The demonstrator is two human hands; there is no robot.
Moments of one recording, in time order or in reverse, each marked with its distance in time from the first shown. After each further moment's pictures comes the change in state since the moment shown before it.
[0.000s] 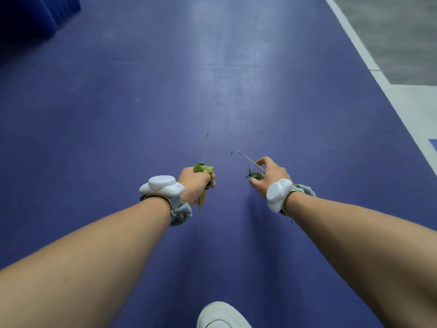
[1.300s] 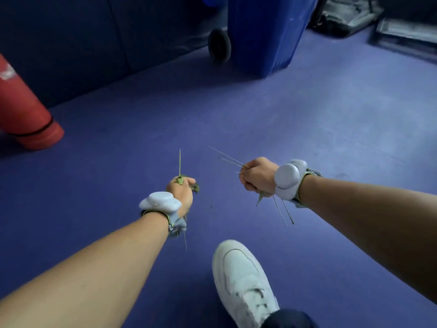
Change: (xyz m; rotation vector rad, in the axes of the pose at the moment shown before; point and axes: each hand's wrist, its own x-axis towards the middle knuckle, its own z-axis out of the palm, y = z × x) left_hand -0.076 -0.135 -0.397 -0.427 0.891 0.003; right_hand -0.180 -0.427 0.148 -0.237 -0.603 -0.616
